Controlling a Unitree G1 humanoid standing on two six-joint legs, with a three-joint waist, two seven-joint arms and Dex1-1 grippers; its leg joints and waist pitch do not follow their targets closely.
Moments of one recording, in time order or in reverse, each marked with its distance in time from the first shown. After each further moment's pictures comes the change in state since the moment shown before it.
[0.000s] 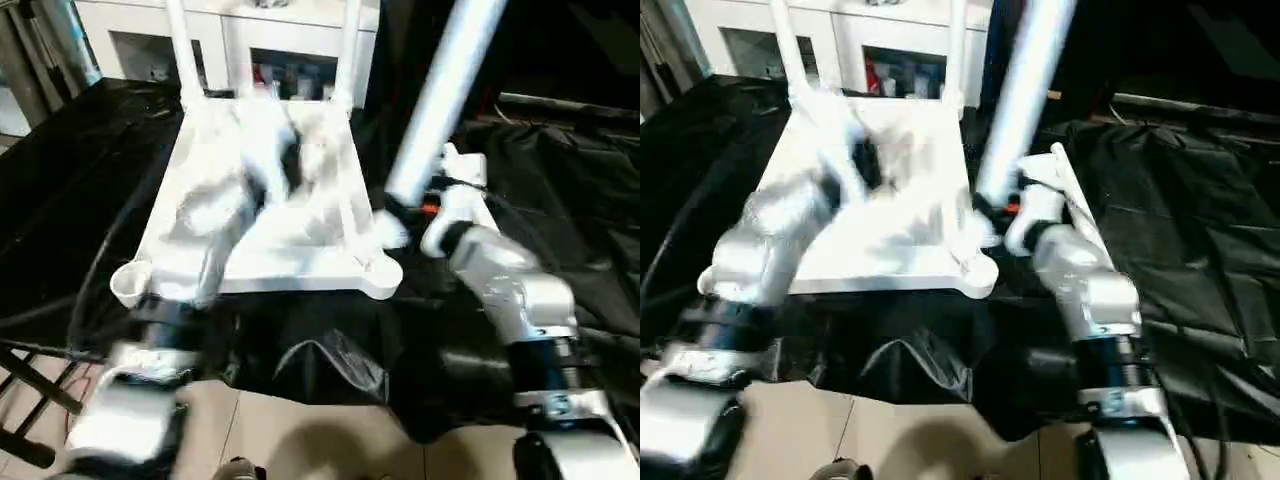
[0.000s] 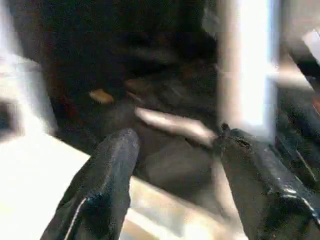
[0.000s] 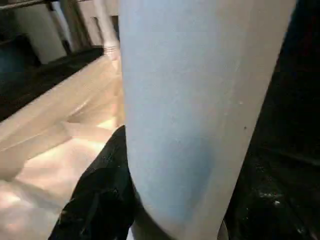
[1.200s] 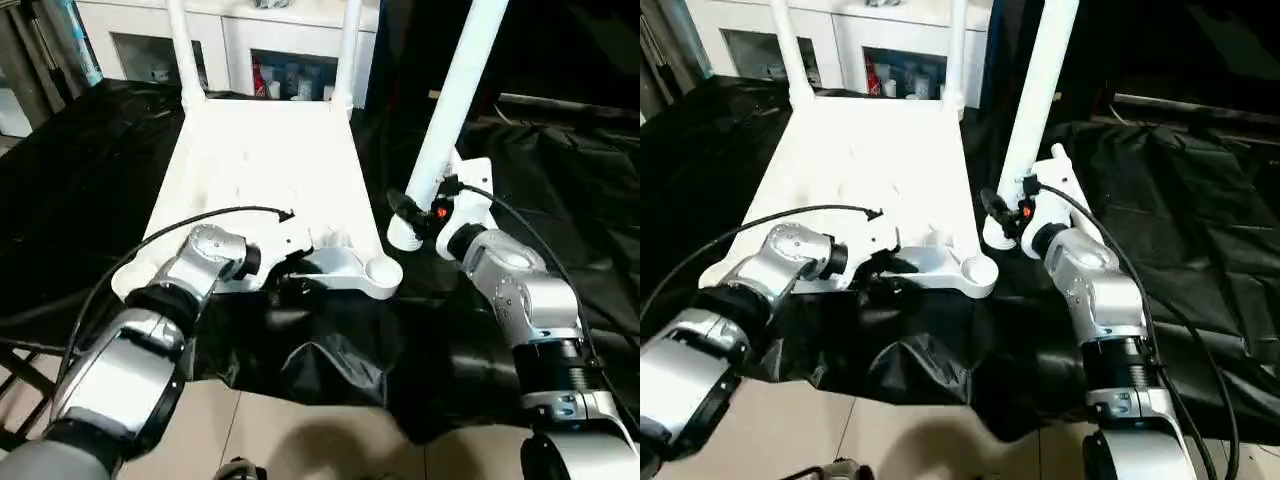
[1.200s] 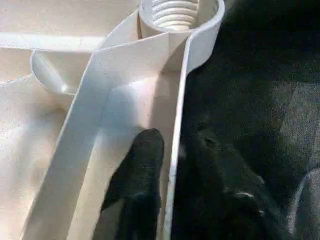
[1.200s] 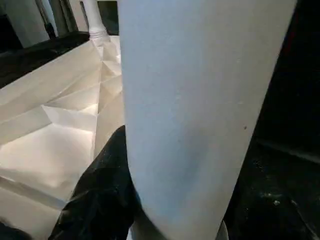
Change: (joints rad) left arm -0.194 0.059 -0.201 0.703 0.280 -0.322 -0.356; right arm 0.022 -0.022 0.018 0.032 -0.051 -0.038 0.001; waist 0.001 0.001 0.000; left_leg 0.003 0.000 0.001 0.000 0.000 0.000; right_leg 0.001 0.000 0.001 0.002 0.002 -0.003
